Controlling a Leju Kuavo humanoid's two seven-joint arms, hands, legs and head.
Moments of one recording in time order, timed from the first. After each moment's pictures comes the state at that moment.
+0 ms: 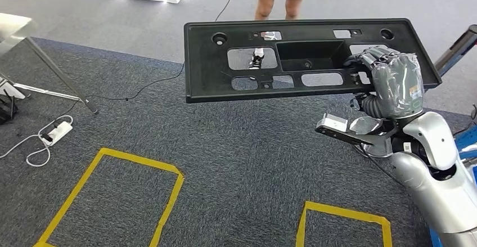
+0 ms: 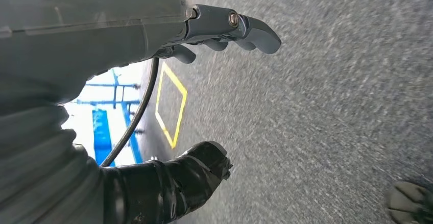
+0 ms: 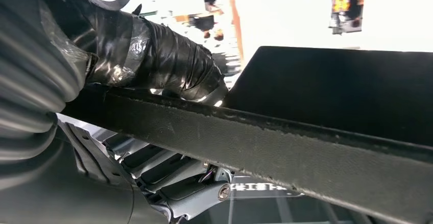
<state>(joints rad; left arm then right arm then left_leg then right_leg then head) 0.00 -0.20 1.38 -0.36 -1.38 -0.30 -0.10 -0.48 -0.56 0.44 -1.68 0.83 -0.28 -0.16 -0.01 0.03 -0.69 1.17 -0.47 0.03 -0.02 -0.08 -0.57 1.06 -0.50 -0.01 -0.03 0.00</state>
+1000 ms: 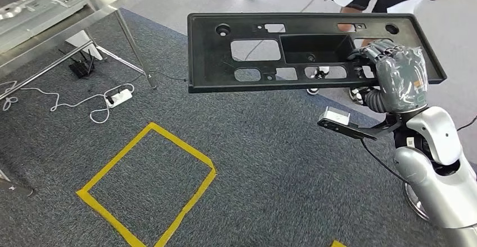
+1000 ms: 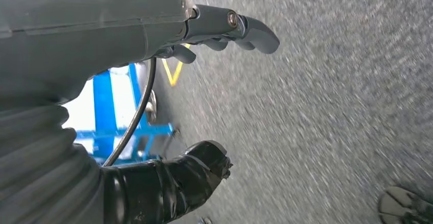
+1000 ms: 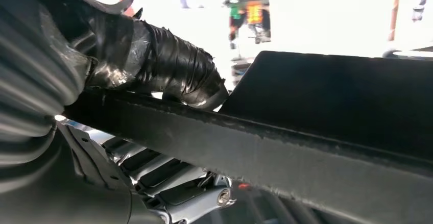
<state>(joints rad) -0.01 -0.19 1.38 -0.36 -1.40 -0.30 -0.12 -0.50 -0.57 0.44 -1.67 0.82 -0.27 -0.16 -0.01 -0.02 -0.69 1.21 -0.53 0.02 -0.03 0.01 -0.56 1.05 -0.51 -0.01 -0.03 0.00</state>
